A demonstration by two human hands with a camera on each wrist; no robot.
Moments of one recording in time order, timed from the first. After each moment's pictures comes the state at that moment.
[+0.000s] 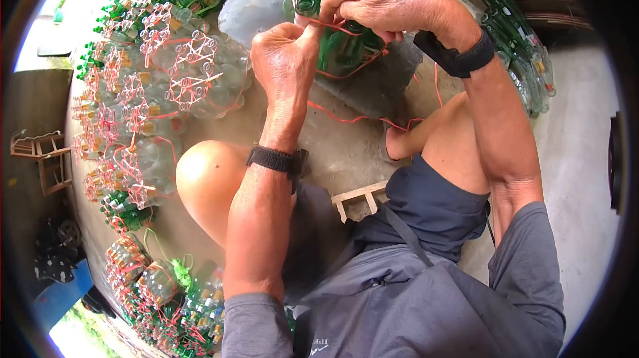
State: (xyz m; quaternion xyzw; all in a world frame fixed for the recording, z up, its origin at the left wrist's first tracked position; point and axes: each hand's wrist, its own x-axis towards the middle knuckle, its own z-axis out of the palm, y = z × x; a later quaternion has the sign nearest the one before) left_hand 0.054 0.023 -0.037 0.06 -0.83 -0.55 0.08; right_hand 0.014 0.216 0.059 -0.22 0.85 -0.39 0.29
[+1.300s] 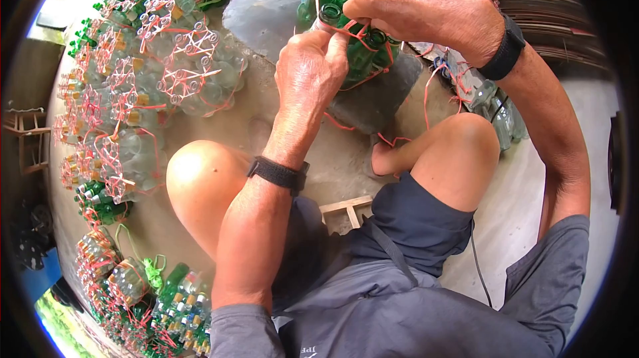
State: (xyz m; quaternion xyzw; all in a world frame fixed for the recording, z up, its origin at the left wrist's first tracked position) left_hand 0.061 0.029 -0.030 0.01 -0.84 -0.54 0.02; right_hand -0.001 0.198 0.110 -0.49 0.87 0.07 0.05
